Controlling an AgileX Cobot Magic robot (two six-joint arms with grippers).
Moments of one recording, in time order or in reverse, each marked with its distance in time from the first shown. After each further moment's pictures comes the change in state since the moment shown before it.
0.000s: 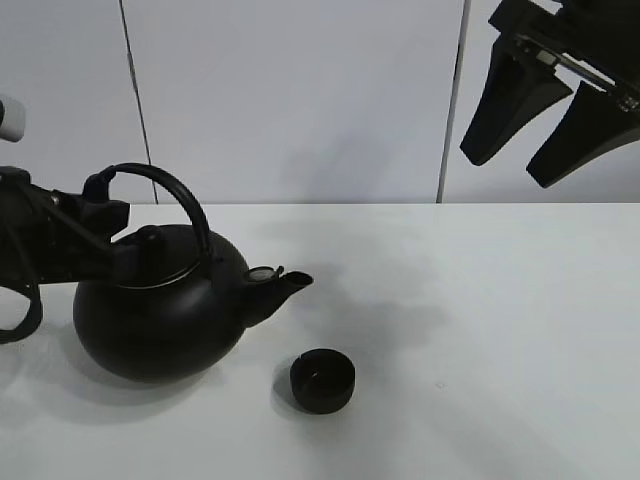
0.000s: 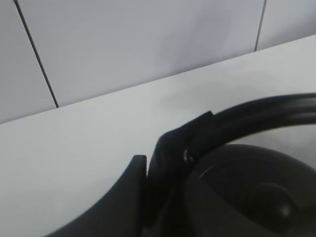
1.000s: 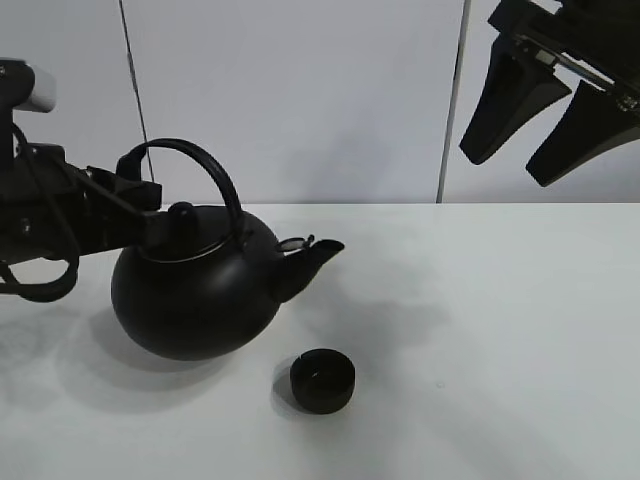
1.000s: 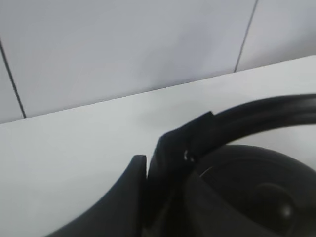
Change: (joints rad) left arm -0.001 0.001 -0.100 0.061 0.096 -0.133; right arm 0.000 0.000 0.000 0.000 -0.007 0.000
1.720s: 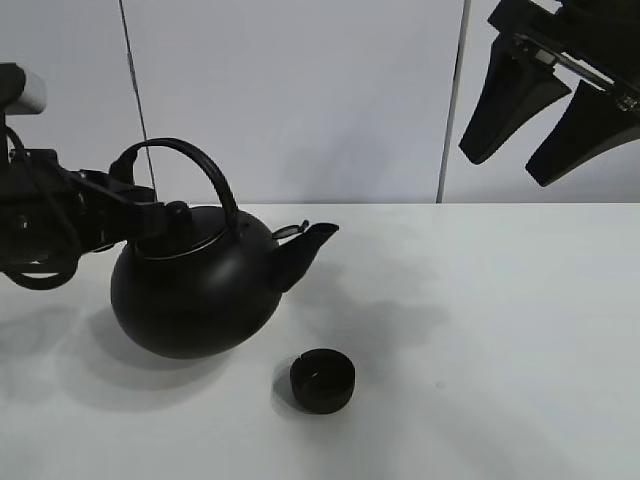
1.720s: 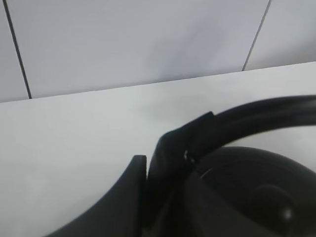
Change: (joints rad) left arm 0.000 0.000 -0.002 -0.031 0.028 -0.056; right arm 0.000 0.000 0.000 0.001 0.000 0.000
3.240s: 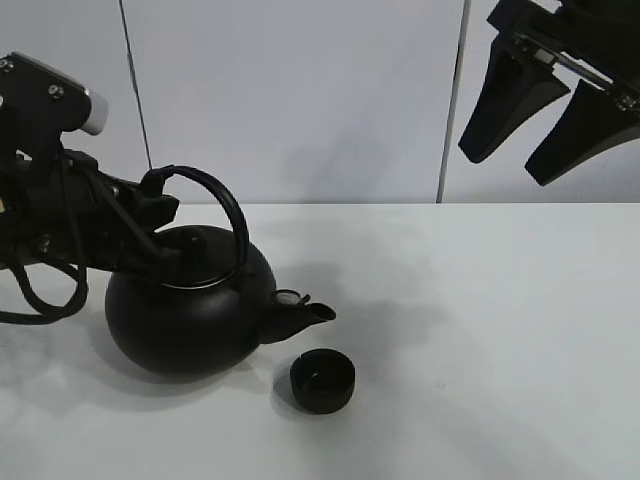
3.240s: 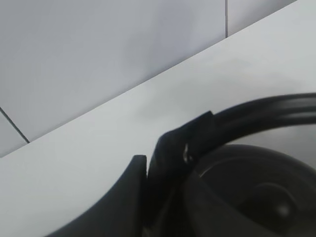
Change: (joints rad) left arm 0.000 0.022 -0.049 0.082 0.059 0.311; right arm 0.000 0.000 0.000 0.002 -0.004 0.000
